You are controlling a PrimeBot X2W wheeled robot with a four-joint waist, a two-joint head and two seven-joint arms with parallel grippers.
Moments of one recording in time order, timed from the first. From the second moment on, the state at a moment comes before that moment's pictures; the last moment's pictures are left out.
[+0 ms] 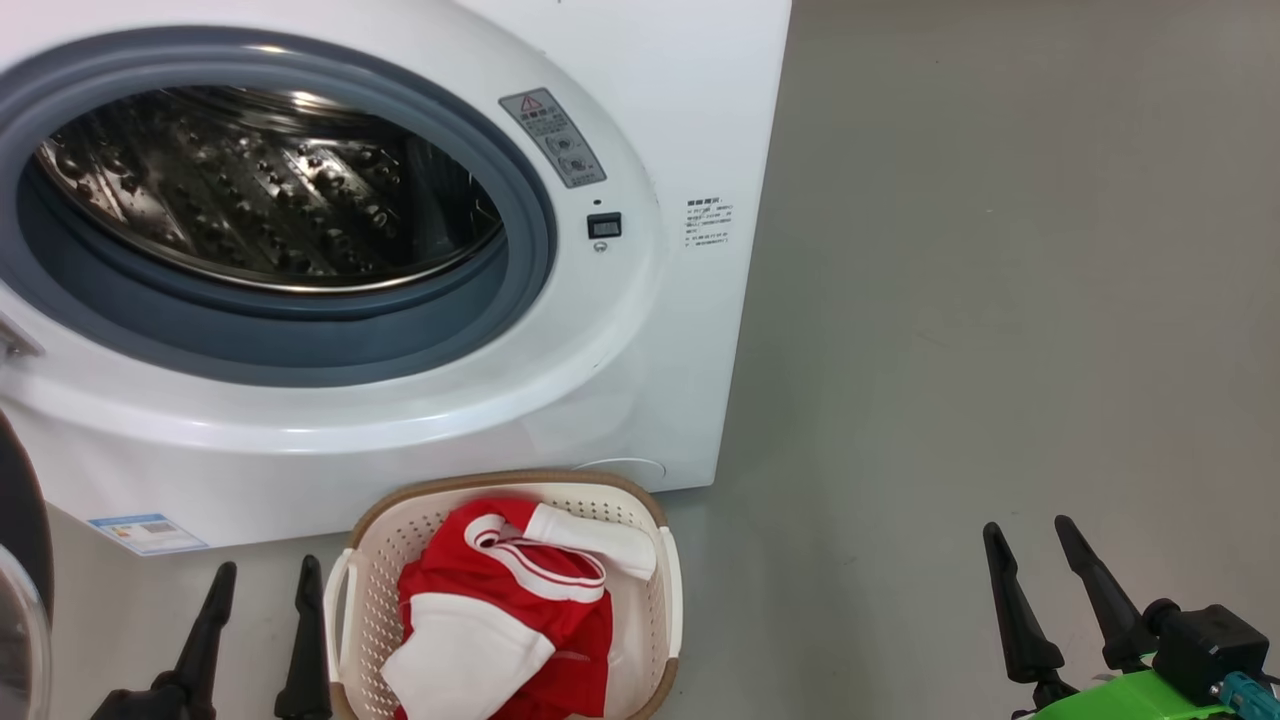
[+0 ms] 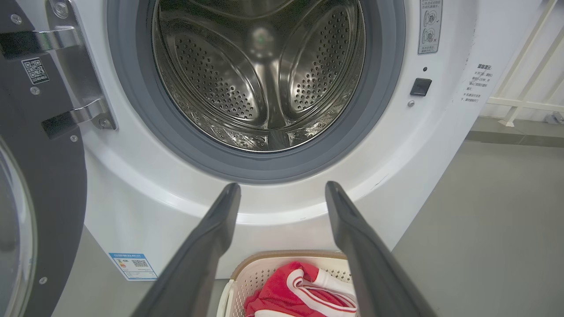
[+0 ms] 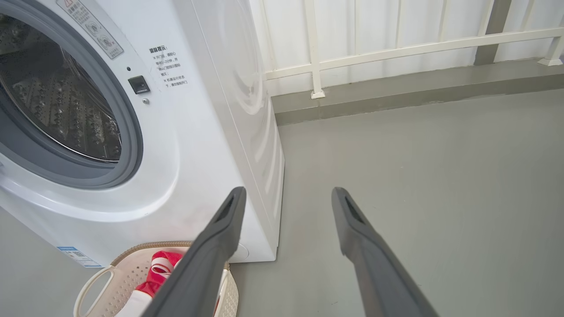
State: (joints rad) left arm 0.02 0.03 0.13 0.18 -0.19 -0.13 -0.26; right arm 0.08 -0.07 -0.01 0.18 0.35 0.13 -0.26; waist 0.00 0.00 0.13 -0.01
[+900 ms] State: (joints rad) left arm 0.02 0.03 0.13 0.15 -0.19 -0.12 -0.26; right arm 0.08 -0.07 -0.01 0.18 0.35 0.13 -0.26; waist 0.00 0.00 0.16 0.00
